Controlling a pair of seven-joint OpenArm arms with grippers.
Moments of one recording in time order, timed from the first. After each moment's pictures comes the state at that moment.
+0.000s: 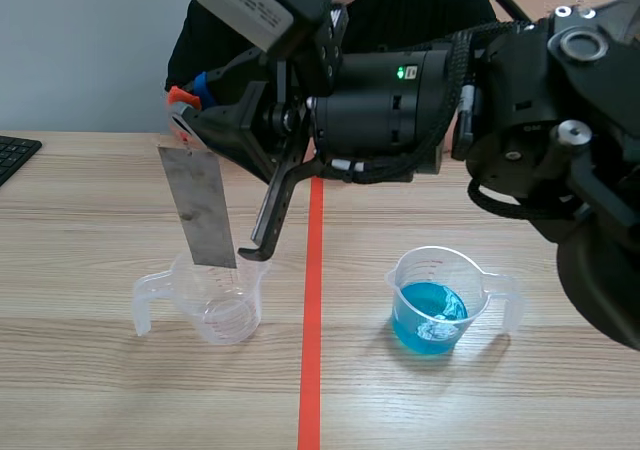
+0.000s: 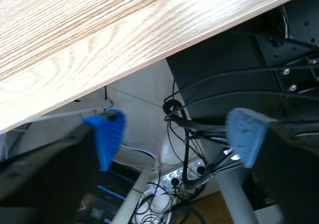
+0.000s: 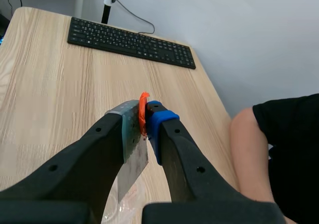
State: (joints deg) left arm 68.2 -26.7 -9.1 99.3 -2.0 -8.3 -4.1; right arm 8.5 16.9 -28.6 105.5 3.4 45.3 -3.9
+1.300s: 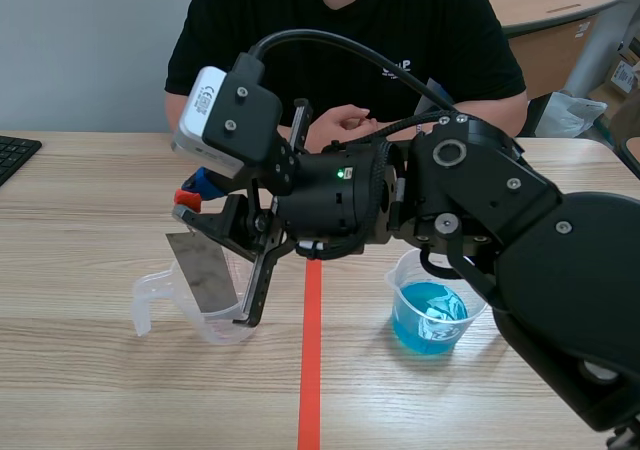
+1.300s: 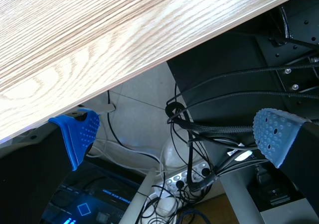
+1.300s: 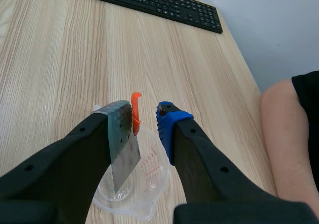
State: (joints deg) left arm 68.2 -26.7 -9.1 99.3 -1.3 -8.3 -5.2; right arm 8.6 11.6 -32.0 91.2 -13.2 45.0 5.5
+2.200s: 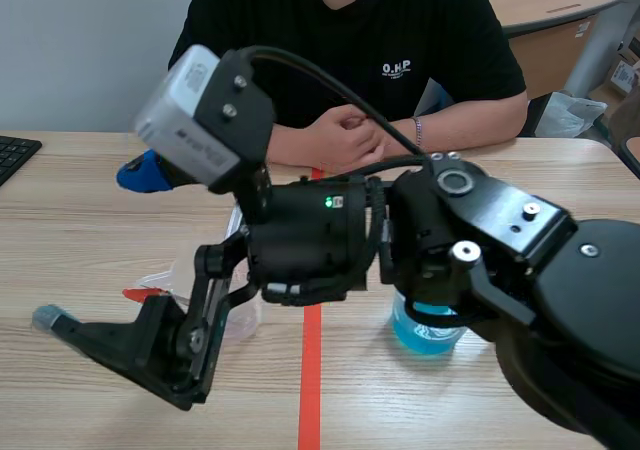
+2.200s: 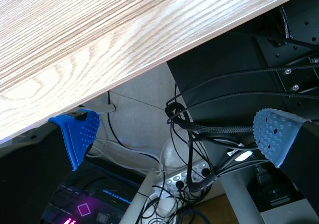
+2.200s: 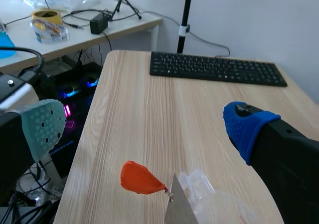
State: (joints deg) left arm 68.2 -26.7 -9.1 99.3 -1.3 -8.3 -5.2; right arm 8.4 19.6 -42.7 97.2 12.1 44.1 7.8
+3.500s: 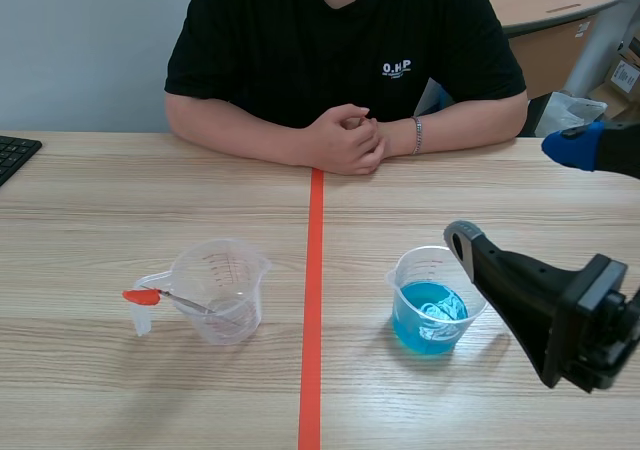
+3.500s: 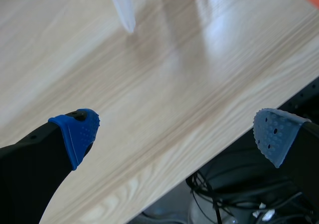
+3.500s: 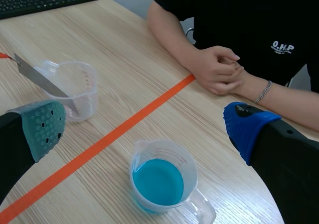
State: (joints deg) left arm 71.3 -45.5 -13.0 117.8 -12.1 -8.3 -4.5; right arm -48.3 43.4 9.4 123.8 20.9 19.7 12.9
